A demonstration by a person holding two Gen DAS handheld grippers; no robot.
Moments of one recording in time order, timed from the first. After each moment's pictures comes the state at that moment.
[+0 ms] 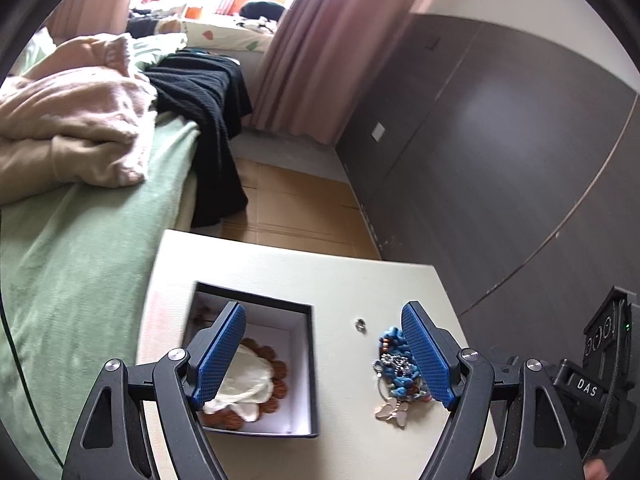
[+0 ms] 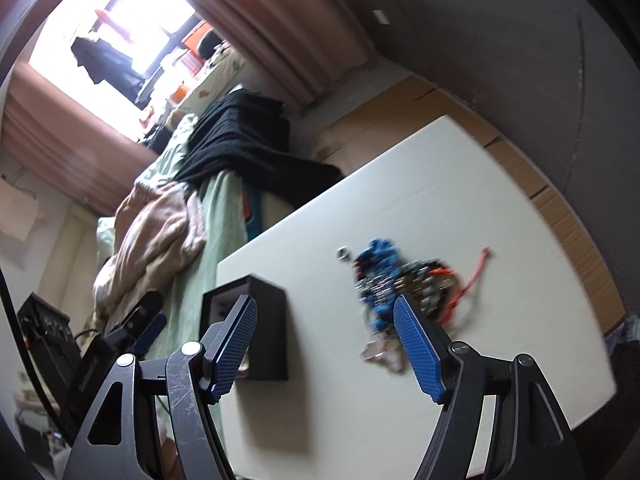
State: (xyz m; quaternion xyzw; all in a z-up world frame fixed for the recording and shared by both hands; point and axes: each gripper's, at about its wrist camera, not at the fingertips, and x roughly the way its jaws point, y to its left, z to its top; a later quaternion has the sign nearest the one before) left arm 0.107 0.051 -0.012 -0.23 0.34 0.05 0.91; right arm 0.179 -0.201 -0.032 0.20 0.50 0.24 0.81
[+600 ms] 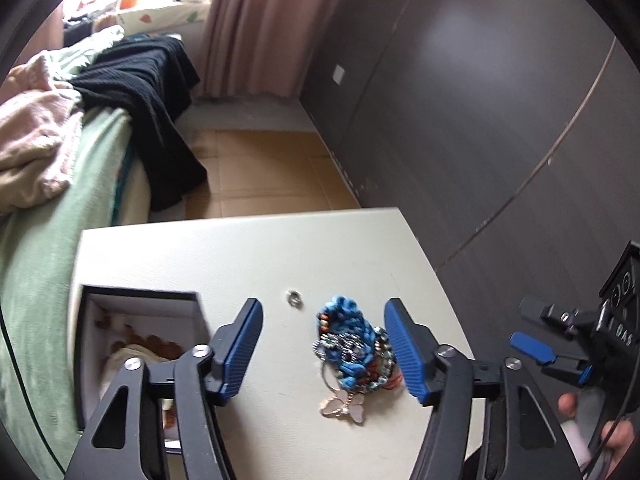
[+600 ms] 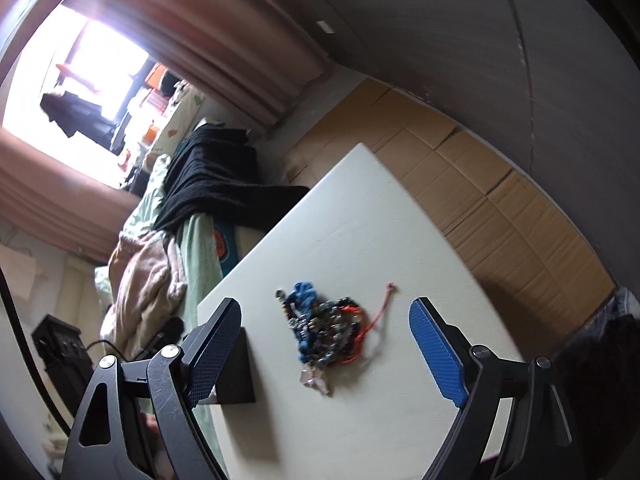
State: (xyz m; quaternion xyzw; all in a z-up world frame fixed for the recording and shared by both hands) left arm 0.168 -0.027 -0.028 -0.17 0.43 -0.02 0.89; right arm 0.210 -0.289 -0.040 0.27 0.51 0.19 0.79
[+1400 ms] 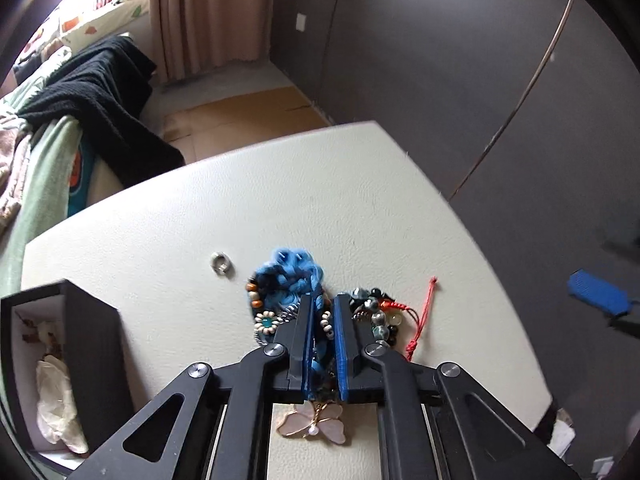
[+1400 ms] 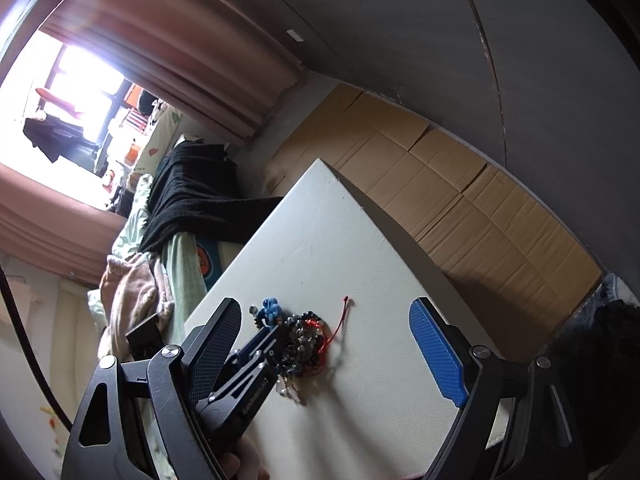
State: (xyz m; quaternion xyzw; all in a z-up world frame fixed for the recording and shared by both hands) left arm 0.203 -0.090 -0.086 -0.07 0.49 -0.04 0.87; right arm 0.216 -0.303 -0.046 0.28 0.52 0.17 0.79
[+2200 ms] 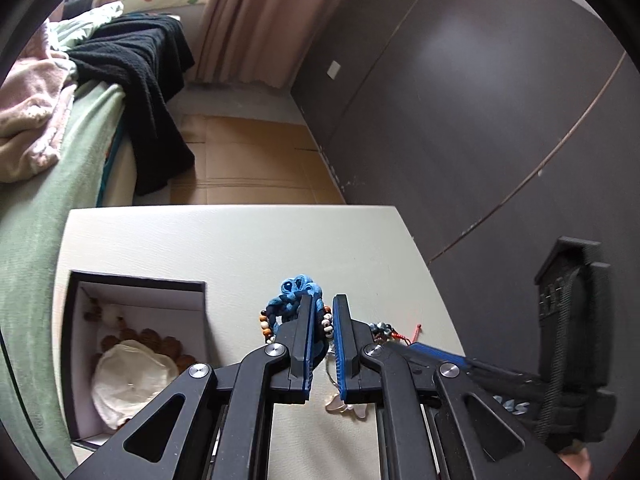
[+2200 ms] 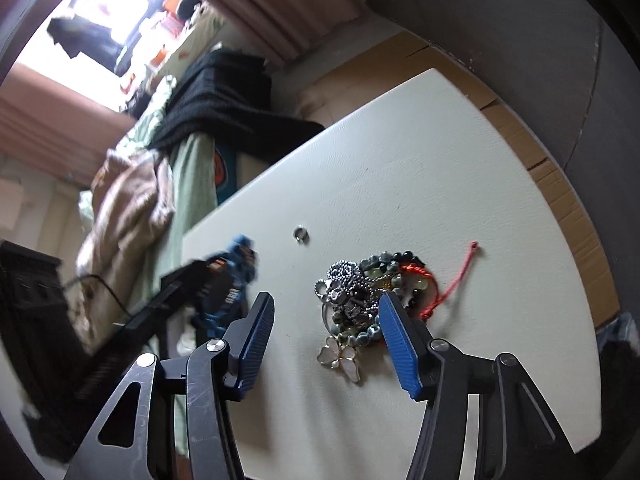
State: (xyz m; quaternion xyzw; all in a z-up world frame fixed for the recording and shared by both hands) left arm 0.161 0.006 -0.037 -0.22 0.42 -0.04 0.88; right arm 0.214 -0.179 -0.080 0.14 0.58 0.25 0.76
